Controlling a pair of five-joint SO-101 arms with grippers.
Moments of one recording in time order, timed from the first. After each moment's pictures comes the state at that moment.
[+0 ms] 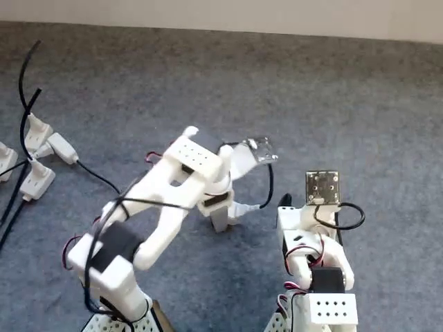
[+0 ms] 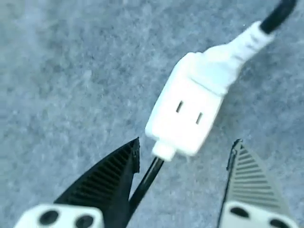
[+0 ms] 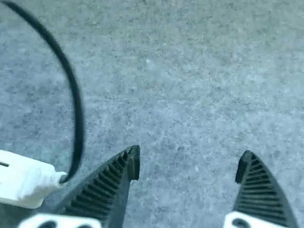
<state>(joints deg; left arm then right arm) 25.5 10.5 13.4 75.4 -31.5 -6.3 -90.5 93.9 40.5 3.1</state>
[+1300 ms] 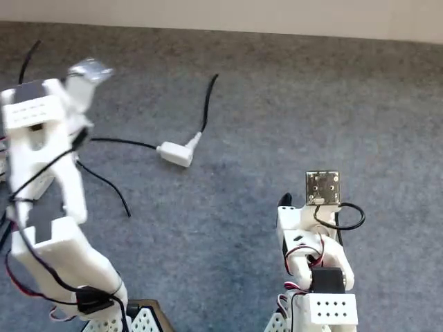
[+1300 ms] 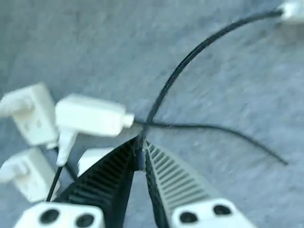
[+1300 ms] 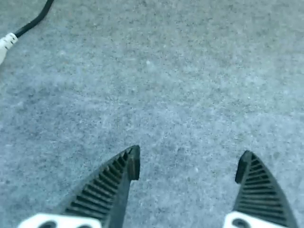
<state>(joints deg) -27.6 17.1 -13.0 84.7 -46.2 -6.3 -90.6 94.0 40.5 3.1</state>
